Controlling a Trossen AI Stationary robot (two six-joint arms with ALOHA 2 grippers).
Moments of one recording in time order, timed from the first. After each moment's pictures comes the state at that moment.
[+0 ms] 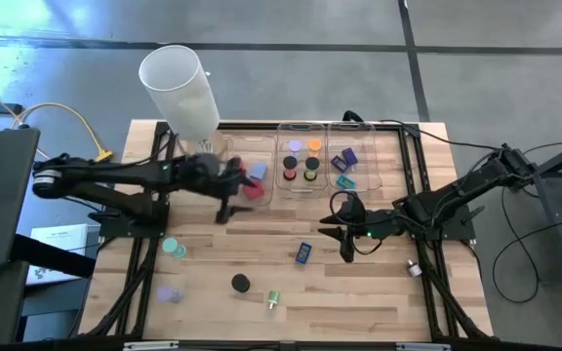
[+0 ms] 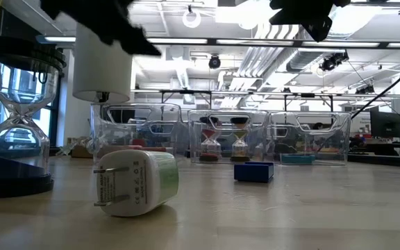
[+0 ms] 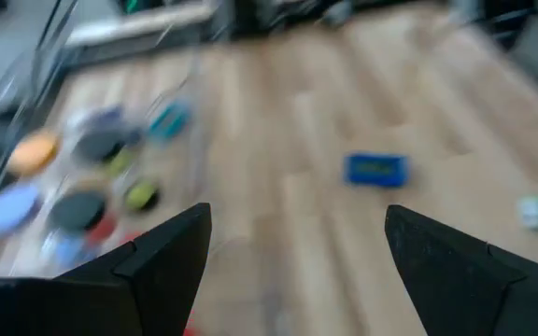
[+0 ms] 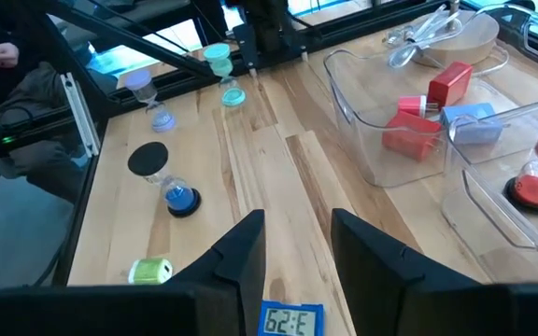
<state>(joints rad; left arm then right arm) 0.10 1.05 0.76 -0.15 0.14 0.23 0.40 1.18 0.81 -0.11 0.45 0.52</state>
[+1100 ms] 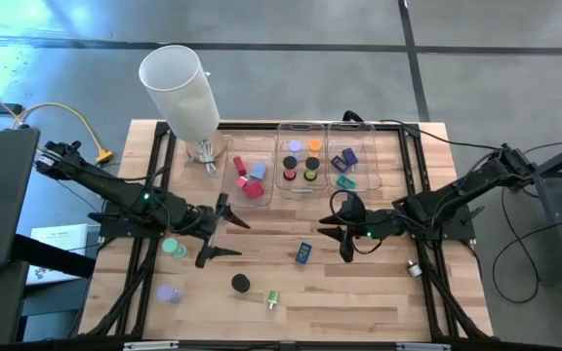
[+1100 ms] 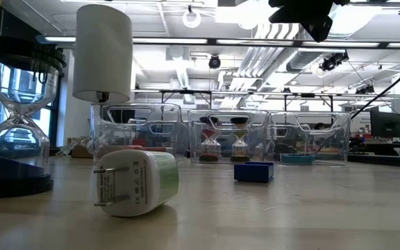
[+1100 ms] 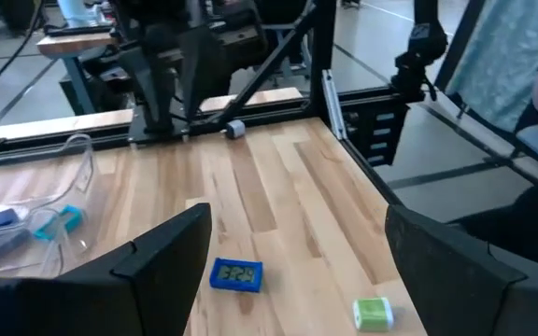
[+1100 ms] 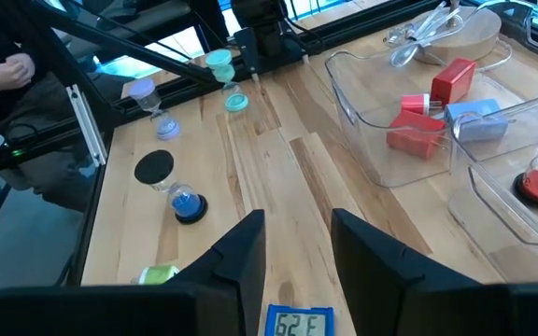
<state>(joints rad) -0.41 0.98 0.76 0.03 -0.17 -0.02 0.40 1.19 0.81 -0.09 0.44 0.55</state>
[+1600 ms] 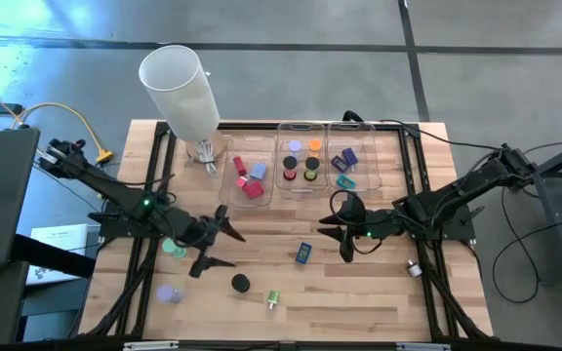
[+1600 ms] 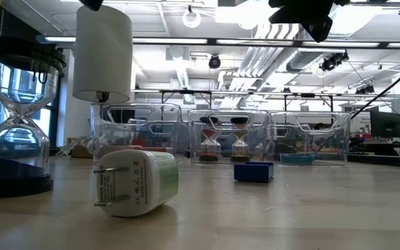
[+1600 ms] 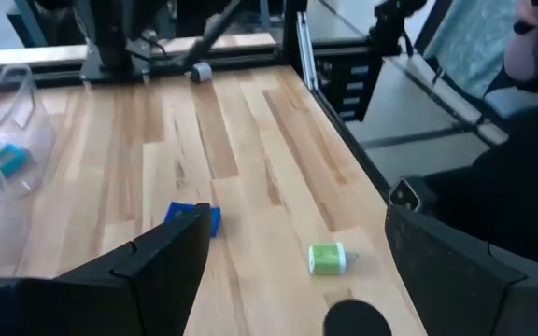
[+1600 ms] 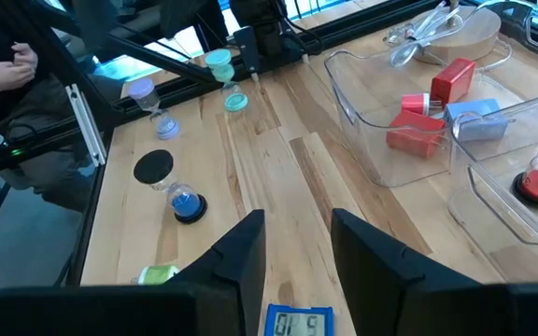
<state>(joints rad) -0.48 1.01 0.76 -0.07 -0.17 -0.14 0.40 1.19 0.81 -0.09 0.44 0.55</state>
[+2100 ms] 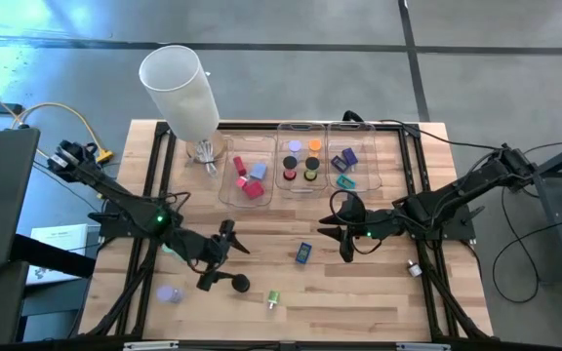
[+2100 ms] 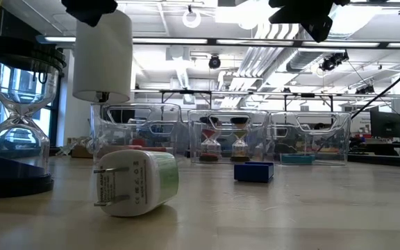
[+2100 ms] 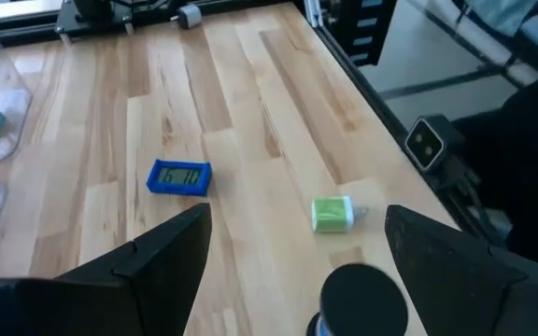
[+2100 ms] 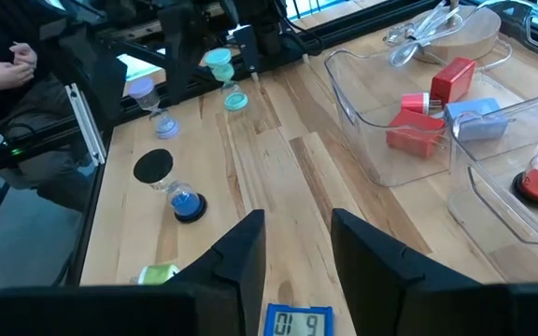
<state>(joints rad) -0.56 1.17 0.76 -0.05 -0.25 -0.14 0.40 1.19 0.81 -0.10 0.44 0.55</state>
